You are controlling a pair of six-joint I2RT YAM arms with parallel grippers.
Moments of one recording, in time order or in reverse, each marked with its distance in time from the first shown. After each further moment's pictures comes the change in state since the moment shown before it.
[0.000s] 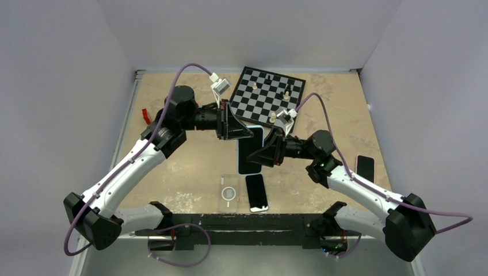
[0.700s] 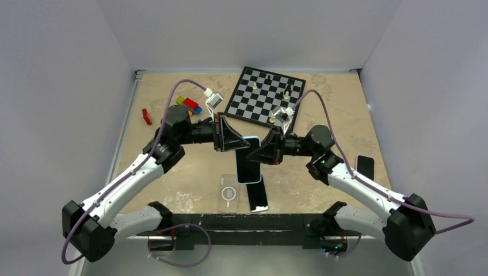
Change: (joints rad) left arm 0.013 -0.122 -0.292 0.276 -0.012 -0.122; right arm 0.002 0.000 0.038 -0.100 -0.026 -0.057
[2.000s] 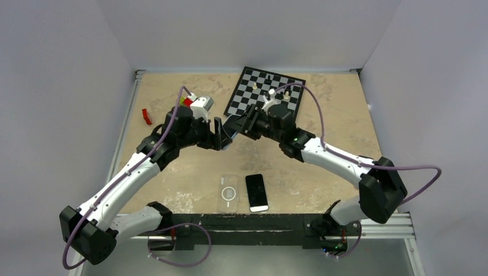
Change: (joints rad) left arm 0.056 -0.011 0.060 -0.545 -0.588 0.340; right arm 0.091 0.358 0.353 -0.462 0.744 0.272
